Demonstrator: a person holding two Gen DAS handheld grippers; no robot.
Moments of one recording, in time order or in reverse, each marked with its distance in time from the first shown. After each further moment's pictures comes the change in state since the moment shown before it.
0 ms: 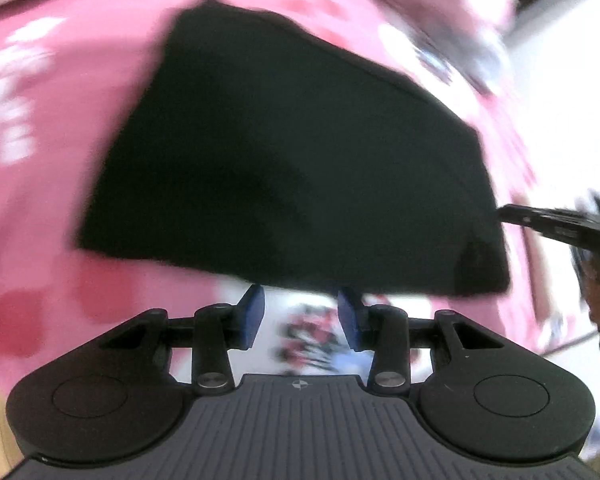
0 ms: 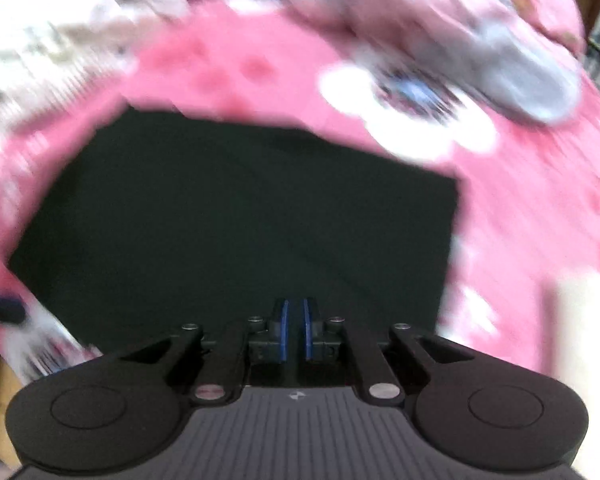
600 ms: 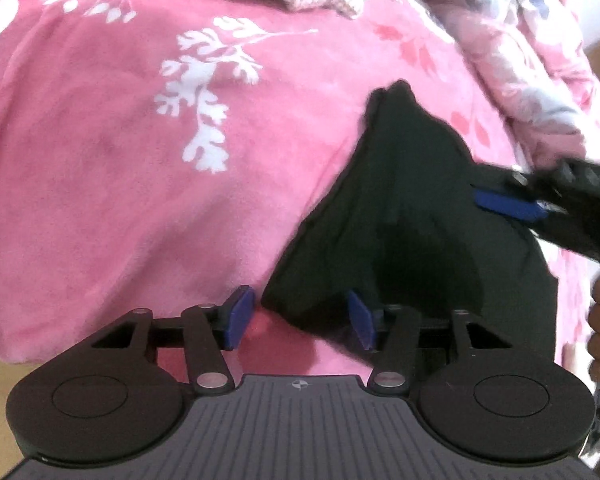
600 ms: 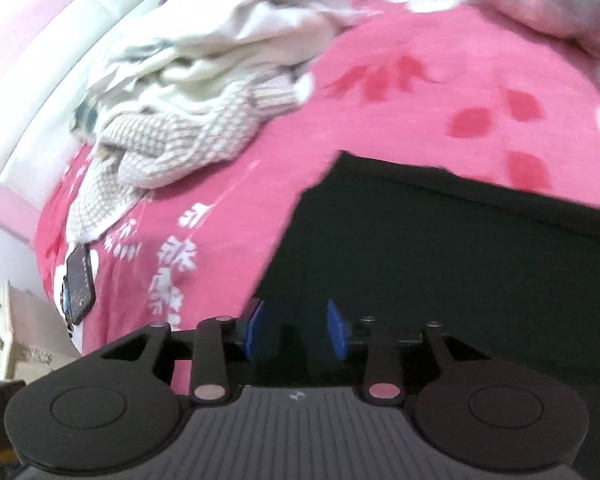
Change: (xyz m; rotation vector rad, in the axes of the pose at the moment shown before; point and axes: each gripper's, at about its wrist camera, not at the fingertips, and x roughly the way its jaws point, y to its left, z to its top) left arm -0.002 0.082 0.003 -0.314 -0.209 0.089; right arm 0.087 0.165 0.106 0.031 0.023 0.372
